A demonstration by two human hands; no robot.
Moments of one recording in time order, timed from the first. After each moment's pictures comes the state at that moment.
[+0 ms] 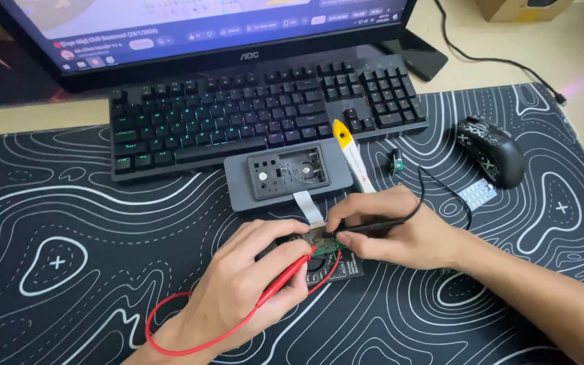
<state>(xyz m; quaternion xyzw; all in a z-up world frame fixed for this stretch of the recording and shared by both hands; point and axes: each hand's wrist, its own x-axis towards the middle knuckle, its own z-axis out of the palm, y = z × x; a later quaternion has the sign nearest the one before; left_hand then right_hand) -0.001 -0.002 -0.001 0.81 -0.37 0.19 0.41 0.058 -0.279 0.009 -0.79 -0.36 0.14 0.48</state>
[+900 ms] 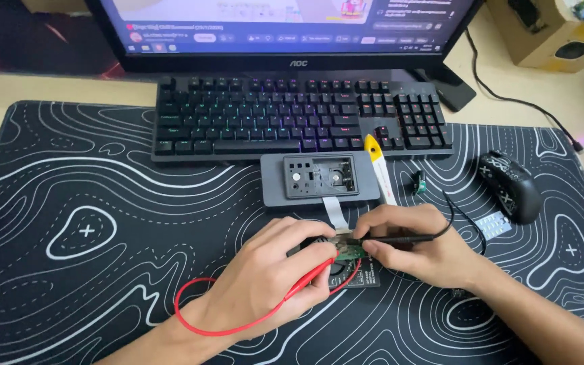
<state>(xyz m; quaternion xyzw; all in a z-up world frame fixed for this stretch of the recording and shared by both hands) -0.003 0.000 -0.003 0.80 -0.38 0.20 0.43 0.056 -0.283 0.005 -0.81 -0.33 0.14 0.47</state>
